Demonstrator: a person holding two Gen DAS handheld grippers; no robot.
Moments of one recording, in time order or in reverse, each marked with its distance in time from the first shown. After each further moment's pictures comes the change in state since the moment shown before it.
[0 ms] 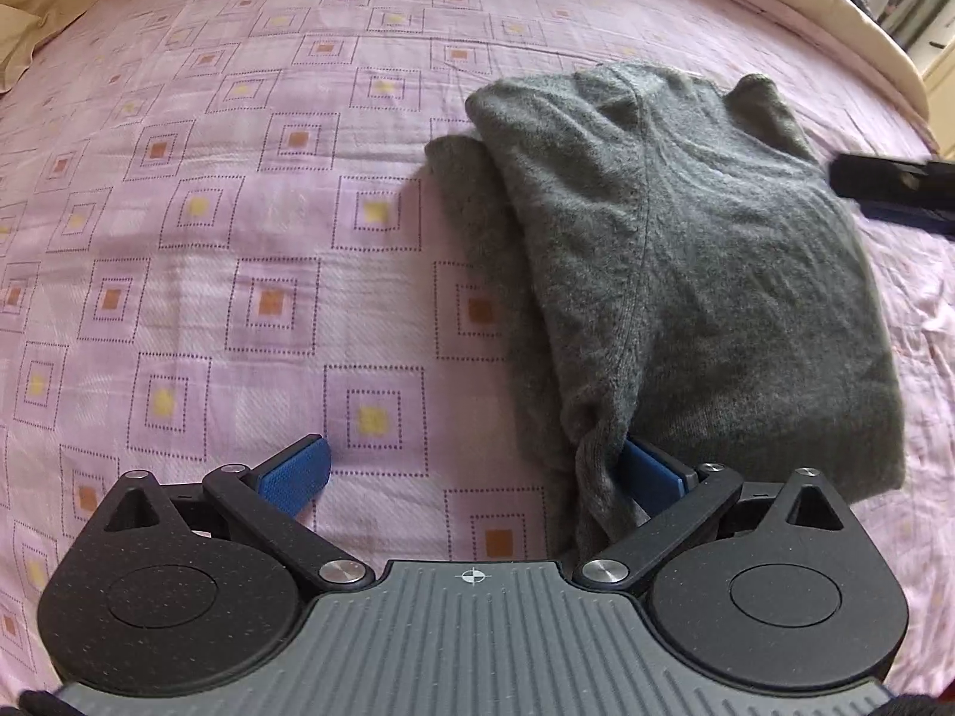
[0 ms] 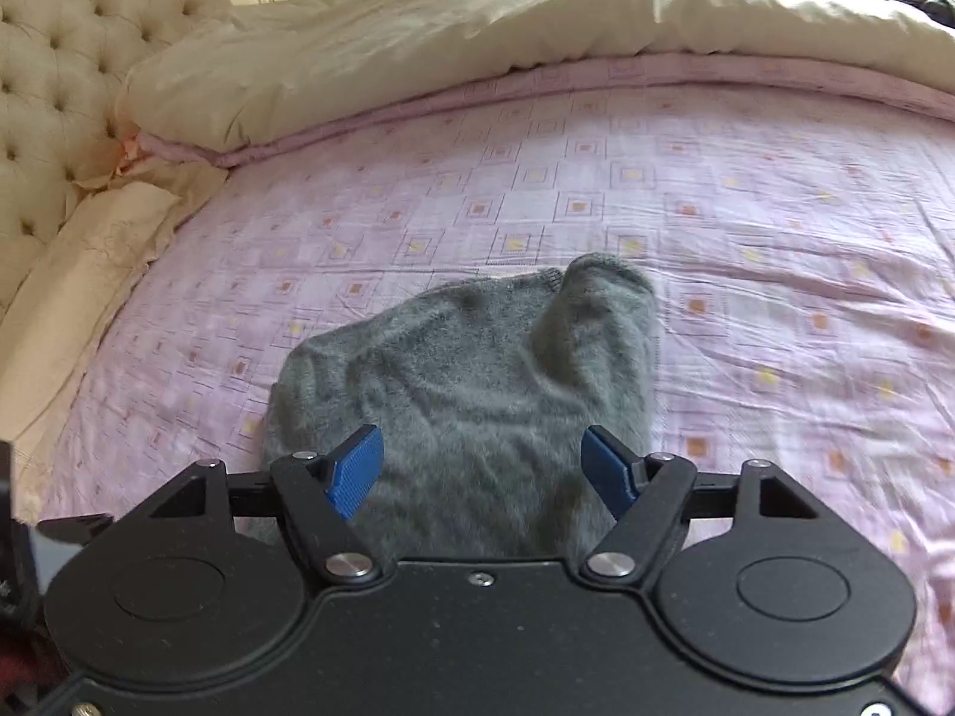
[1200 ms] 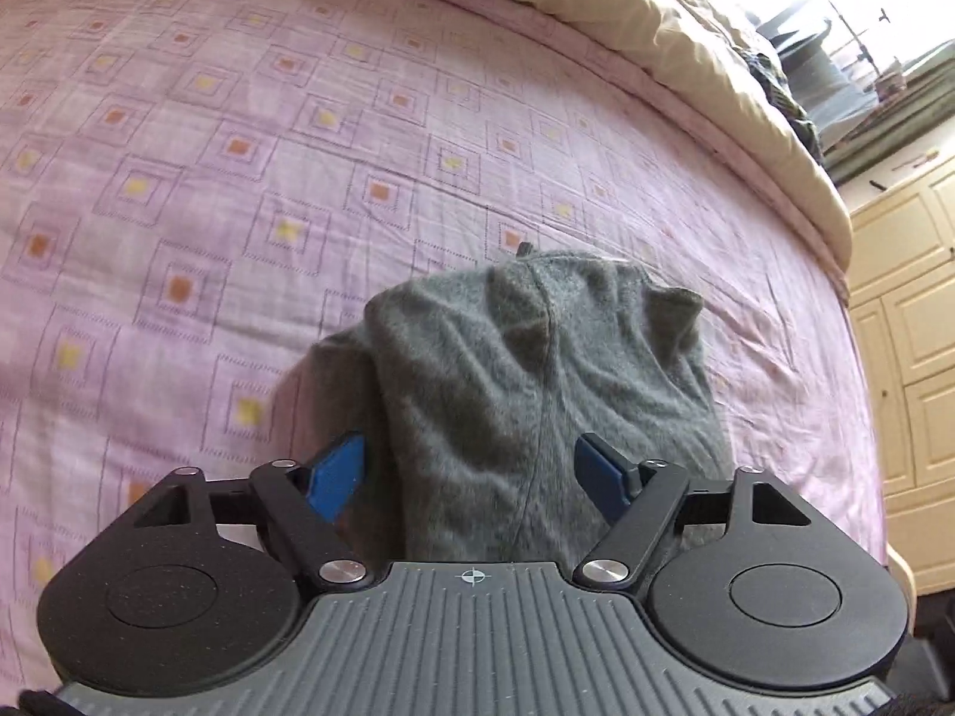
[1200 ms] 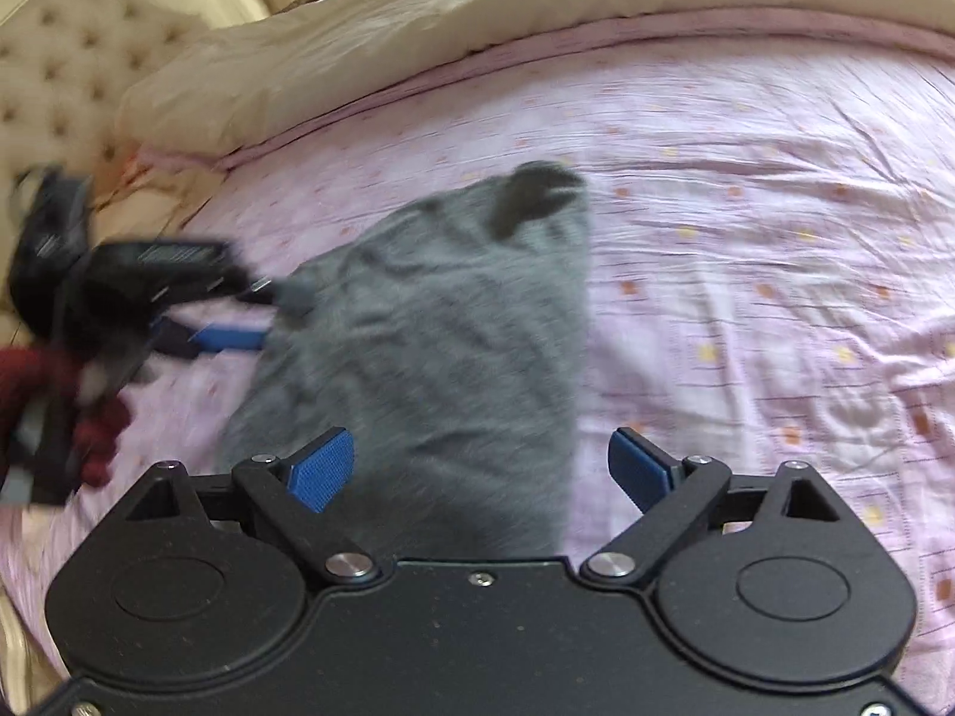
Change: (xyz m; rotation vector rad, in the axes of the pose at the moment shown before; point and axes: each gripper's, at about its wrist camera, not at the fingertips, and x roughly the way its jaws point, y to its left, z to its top) left arm 0.002 0.013 0.087 -0.192 -0.082 -0.302; right arm -0.059 -0.022 -0.083 0.067 -0.032 0.030
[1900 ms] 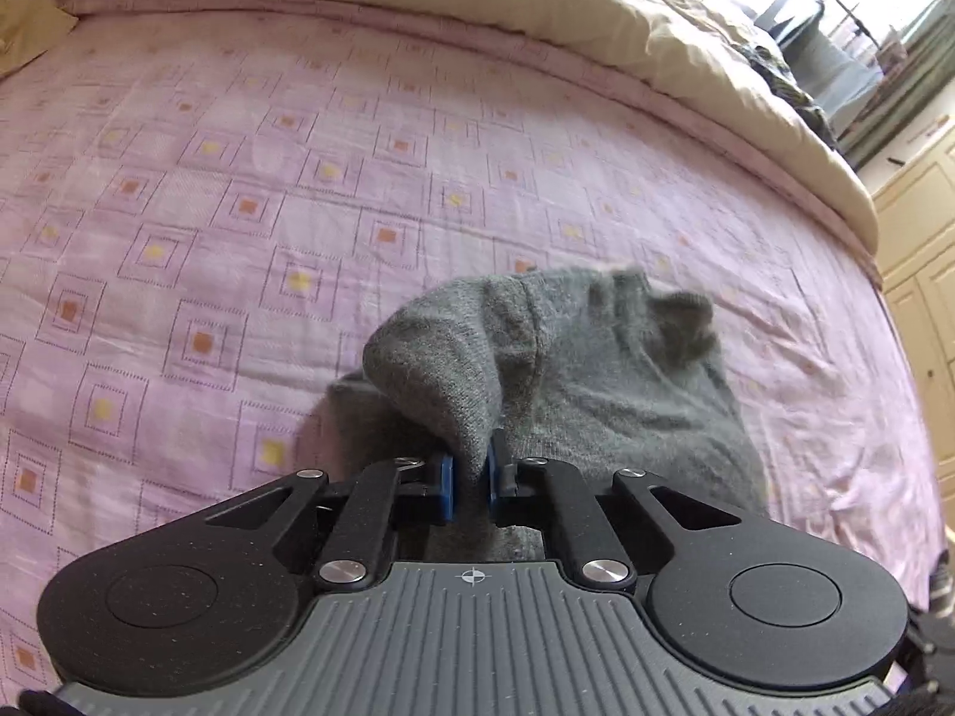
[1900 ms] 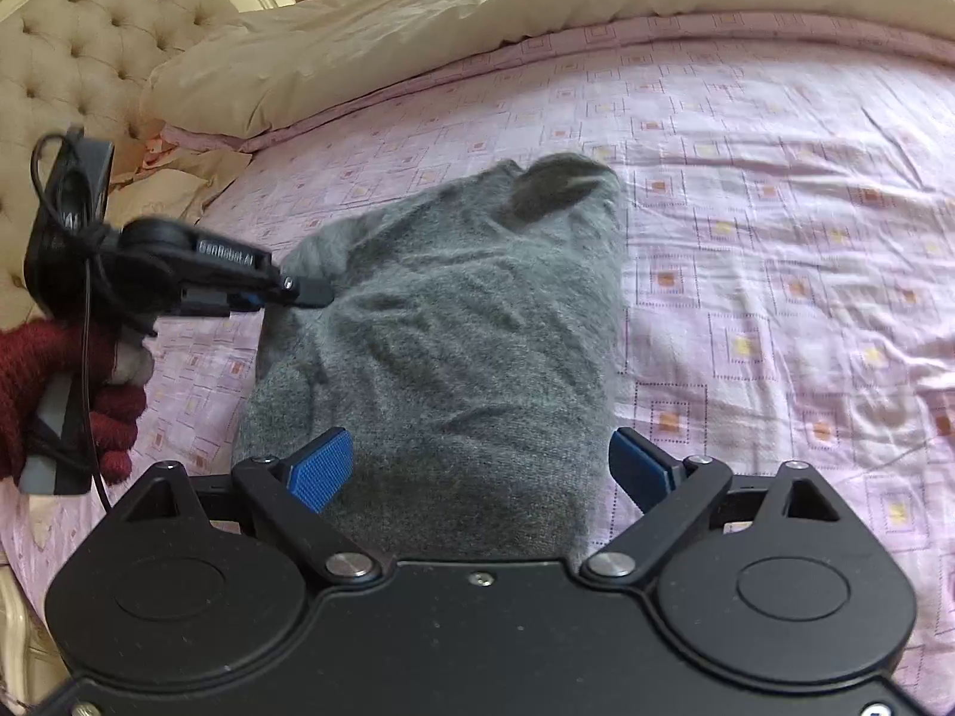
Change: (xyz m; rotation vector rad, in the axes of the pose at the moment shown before) left arm -0.011 -0.009 -0.009 0.091 -0.061 0.115; right arm 0.002 -0.002 -0.004 0.001 0.015 0.029
